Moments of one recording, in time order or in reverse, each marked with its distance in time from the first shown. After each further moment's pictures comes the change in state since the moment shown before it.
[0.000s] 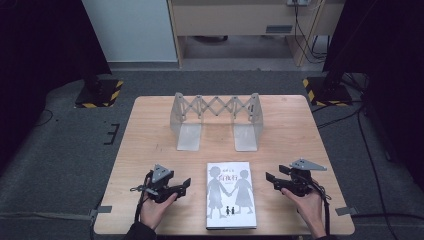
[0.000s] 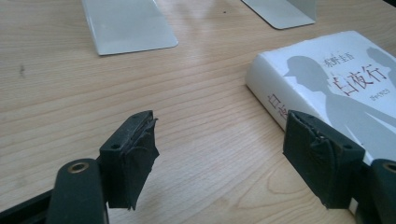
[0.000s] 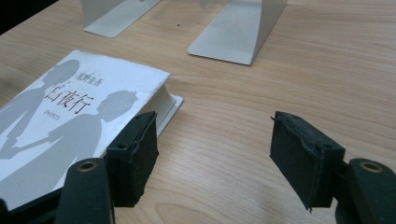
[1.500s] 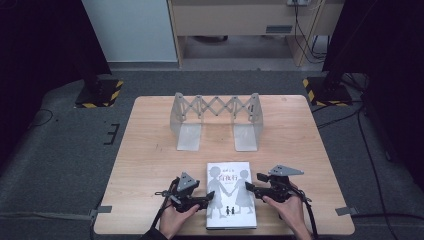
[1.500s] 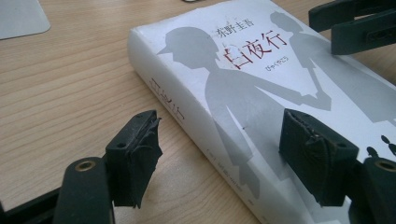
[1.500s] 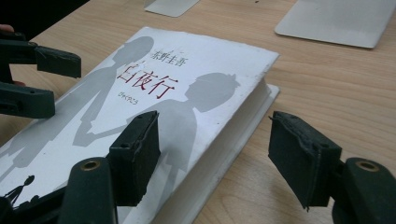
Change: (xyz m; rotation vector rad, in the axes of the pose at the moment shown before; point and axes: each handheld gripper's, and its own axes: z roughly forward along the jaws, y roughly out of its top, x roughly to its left) left arm -0.057 -0.008 0.026 0.057 -0.175 0.092; right arm 0.044 -0.013 0.032 0.043 0.171 -0.020
